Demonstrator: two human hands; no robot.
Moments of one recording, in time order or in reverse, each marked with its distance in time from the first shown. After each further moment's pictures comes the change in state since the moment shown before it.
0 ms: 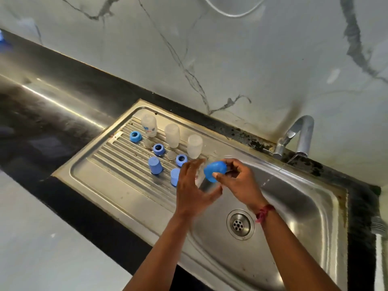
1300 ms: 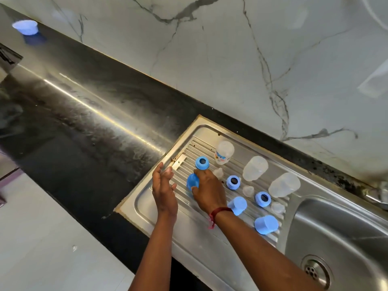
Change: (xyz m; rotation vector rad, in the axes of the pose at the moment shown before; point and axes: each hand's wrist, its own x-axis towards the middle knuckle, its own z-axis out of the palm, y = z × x) left_hand 0.146 -0.177 -0.230 -0.586 0.370 -0.723; right_hand 0.140 -0.051 0.345 -0.718 -0.129 -0.081
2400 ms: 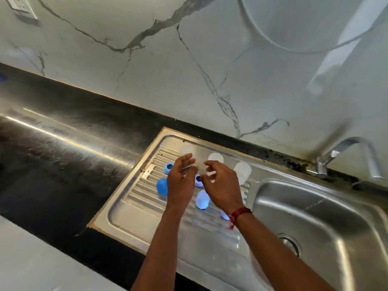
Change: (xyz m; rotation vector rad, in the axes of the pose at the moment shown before) left_hand -0.065 0.008 0.088 0.300 -0.432 0.290; right_hand -0.073 0.048 -0.108 0.240 0.434 0.014
